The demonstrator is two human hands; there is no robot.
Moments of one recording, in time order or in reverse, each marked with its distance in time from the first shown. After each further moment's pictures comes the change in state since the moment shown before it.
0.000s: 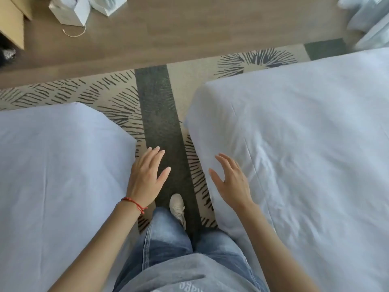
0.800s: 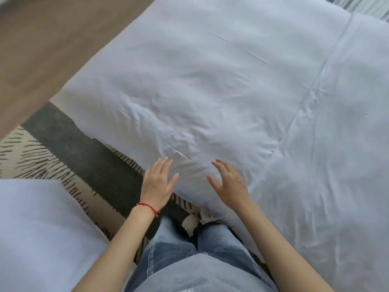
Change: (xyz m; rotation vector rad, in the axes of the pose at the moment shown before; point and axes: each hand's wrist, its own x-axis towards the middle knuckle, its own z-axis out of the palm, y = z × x) left_hand -0.181 0.236 0.163 0.075 -0.385 0.523; right_hand -0.354 0.176 -0.025 0.142 0.325 0.519
